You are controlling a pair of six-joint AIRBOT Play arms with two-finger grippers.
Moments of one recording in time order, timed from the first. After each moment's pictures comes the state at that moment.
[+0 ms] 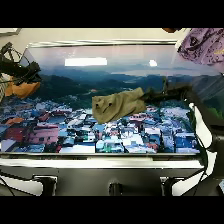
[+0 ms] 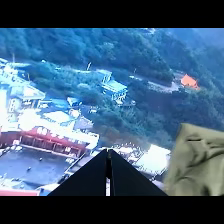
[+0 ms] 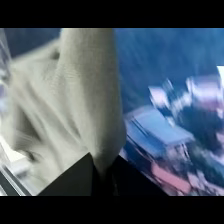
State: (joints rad) left arm 0.15 -1.70 1.97 1.31 -1.45 -1.84; right arm -0.11 -1.82 1.44 2.59 -1.14 -1.84
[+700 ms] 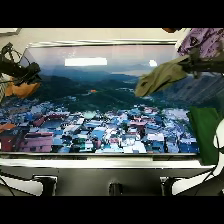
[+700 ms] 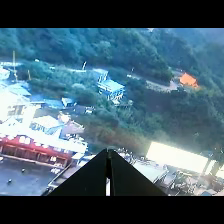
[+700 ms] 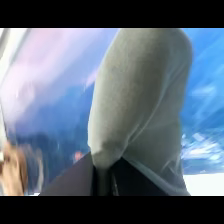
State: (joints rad) left arm 0.15 -1.70 1.97 1.31 -1.47 -1.84; right arm -0.38 -1.80 1.97 2.43 -1.21 -1.42
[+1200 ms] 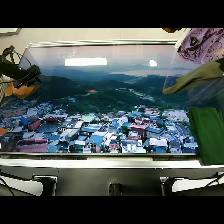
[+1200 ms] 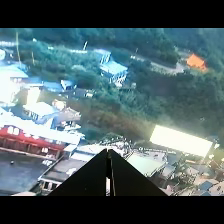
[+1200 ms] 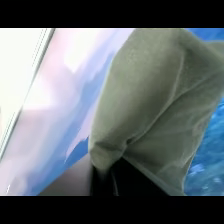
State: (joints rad) left arm 0.15 -1.70 1.97 1.31 -1.54 -1.84; right arm -0.59 -1.68 2.01 2.22 -1.22 -1.18
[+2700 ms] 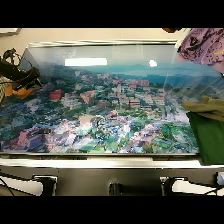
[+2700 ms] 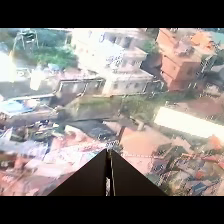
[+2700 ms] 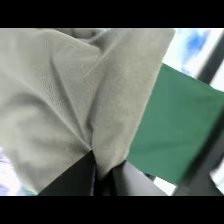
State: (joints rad) left arm 0.15 -1.69 1.97 1.30 -1.63 -1.84; right arm -0.62 -1.50 1.85 1.36 -1.70 -1.07
